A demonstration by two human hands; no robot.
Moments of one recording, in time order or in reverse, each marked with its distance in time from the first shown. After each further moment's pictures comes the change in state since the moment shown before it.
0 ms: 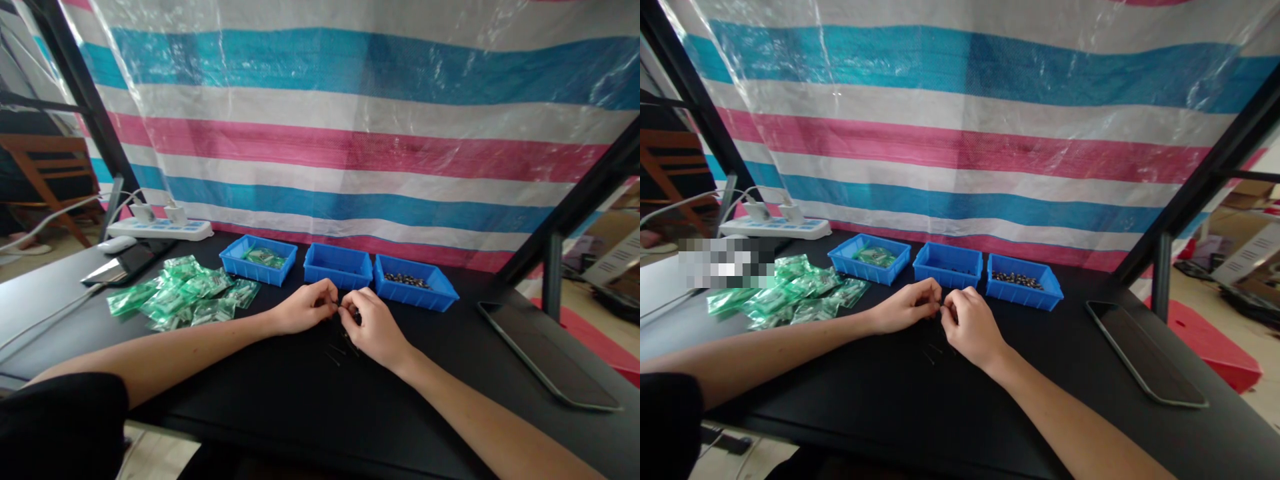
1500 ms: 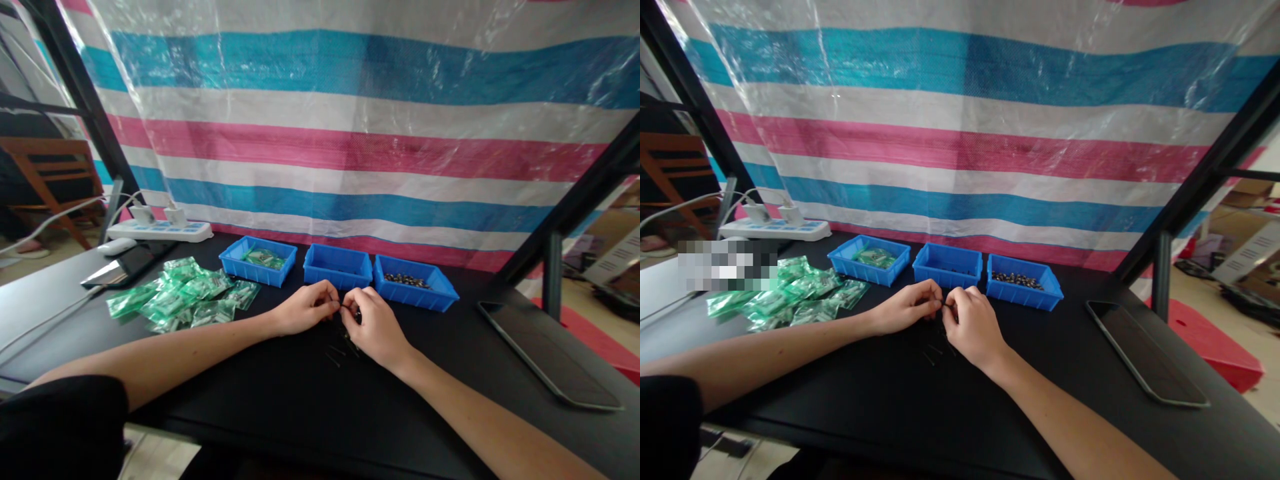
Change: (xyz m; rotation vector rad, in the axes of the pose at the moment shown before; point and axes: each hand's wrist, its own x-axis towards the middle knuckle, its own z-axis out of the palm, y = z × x) left_hand 0.000 0.005 0.000 0.022 0.007 -0.048; right_hand 0.000 0.000 0.001 -0.087 0.037 0.030
